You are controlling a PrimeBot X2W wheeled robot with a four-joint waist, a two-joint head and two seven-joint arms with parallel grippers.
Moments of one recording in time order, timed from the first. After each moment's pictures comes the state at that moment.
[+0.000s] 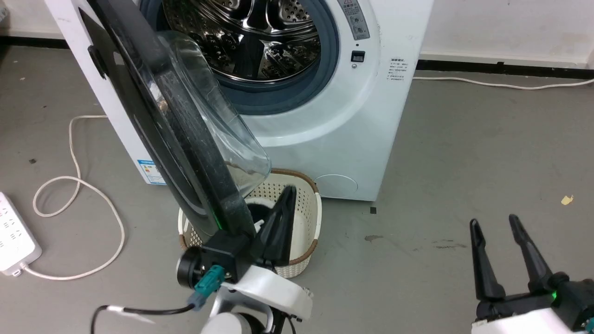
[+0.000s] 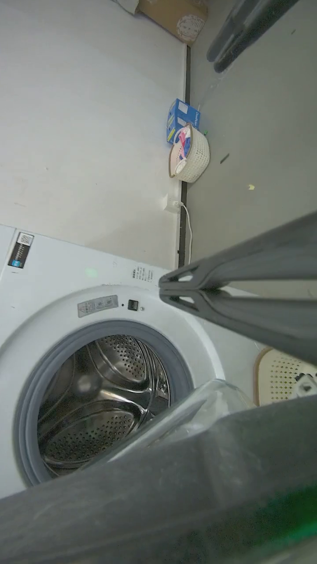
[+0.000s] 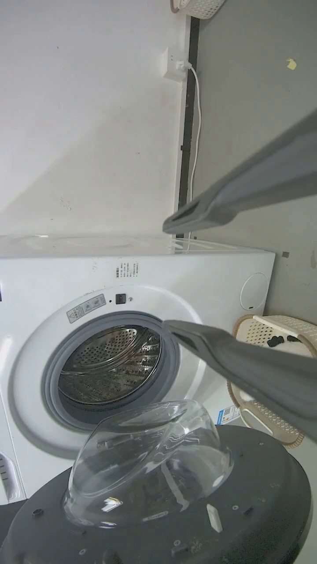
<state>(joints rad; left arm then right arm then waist) -0.18 0.05 -0.44 -0.06 -0.31 0.11 -0.12 0.07 -0.05 -0.03 -0.09 0.14 0.13 -0.26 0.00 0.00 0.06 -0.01</state>
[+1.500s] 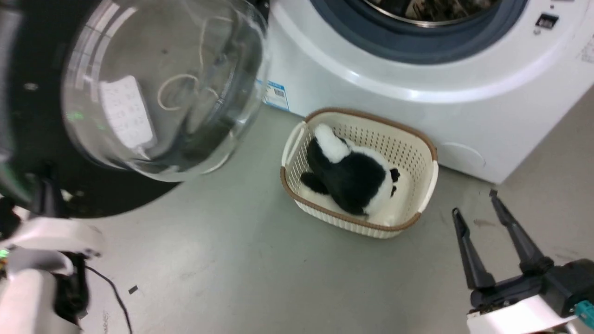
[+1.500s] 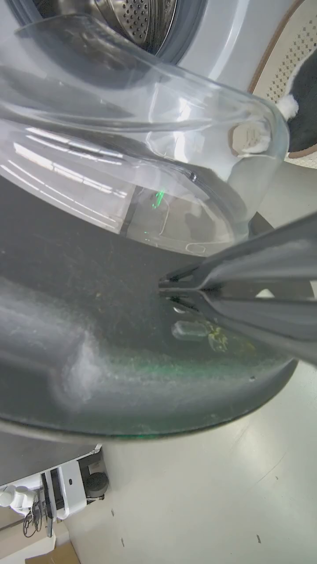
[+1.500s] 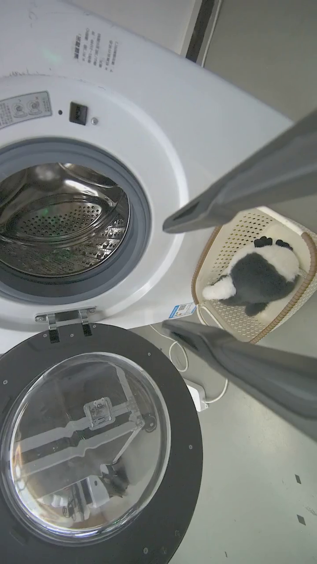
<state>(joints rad) -0.31 0.38 0.01 0.32 -0.50 0.15 -0.24 0.01 -0.13 0.05 -0.08 0.11 0.13 -0.26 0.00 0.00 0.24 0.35</state>
